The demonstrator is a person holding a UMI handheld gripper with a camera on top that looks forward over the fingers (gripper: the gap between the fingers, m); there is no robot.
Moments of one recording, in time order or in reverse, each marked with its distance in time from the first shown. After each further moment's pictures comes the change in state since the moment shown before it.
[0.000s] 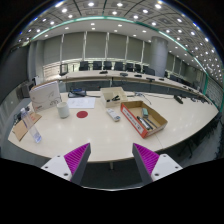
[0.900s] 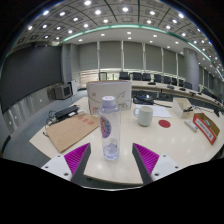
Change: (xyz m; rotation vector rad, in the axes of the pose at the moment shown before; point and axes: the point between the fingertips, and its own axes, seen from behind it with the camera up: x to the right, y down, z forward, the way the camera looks) arm -0.451 0.024 0.064 0.150 -0.359 -0.101
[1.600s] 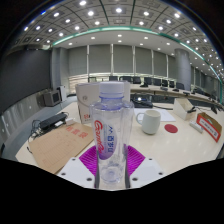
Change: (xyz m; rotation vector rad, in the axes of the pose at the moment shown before) arm -0.014 -0.026 0.126 0.059 0.113 0.049
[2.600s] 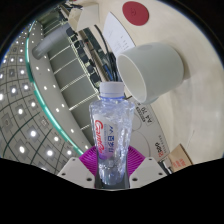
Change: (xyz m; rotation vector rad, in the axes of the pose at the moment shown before) arm 0.057 -0.187 0.175 -0.052 -0.582 1.928
